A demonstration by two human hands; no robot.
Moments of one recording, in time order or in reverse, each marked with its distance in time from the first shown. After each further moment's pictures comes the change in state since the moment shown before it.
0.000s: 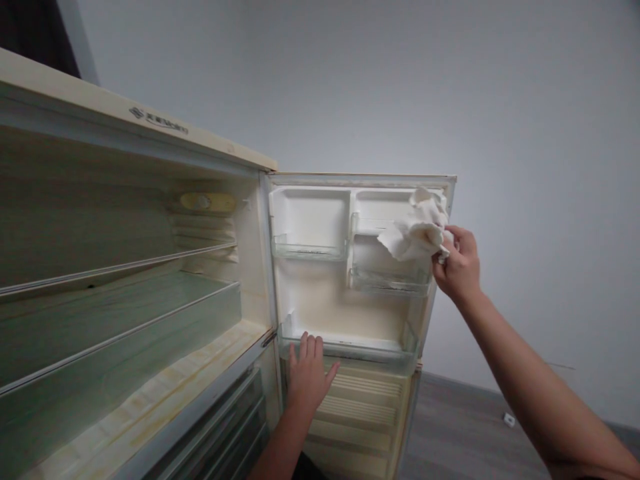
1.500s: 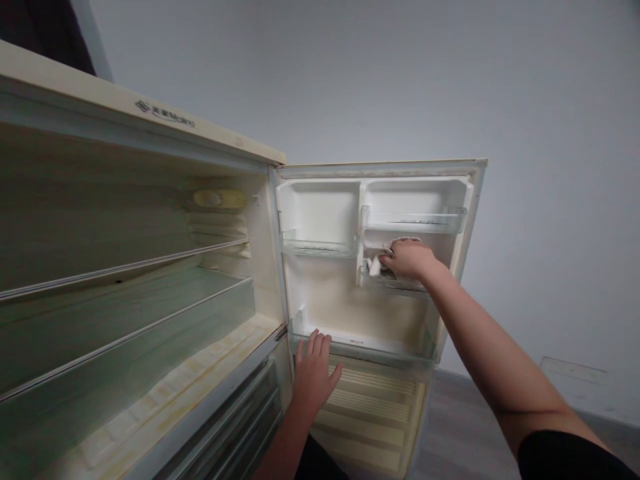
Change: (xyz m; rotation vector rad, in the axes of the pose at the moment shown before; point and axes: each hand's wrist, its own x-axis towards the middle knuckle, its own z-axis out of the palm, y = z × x) left_hand -0.001 -0.011 -0.011 -0.140 -0.044 0.006; right_hand 0.063 -0.085 0.059 -0.105 -0.931 0.052
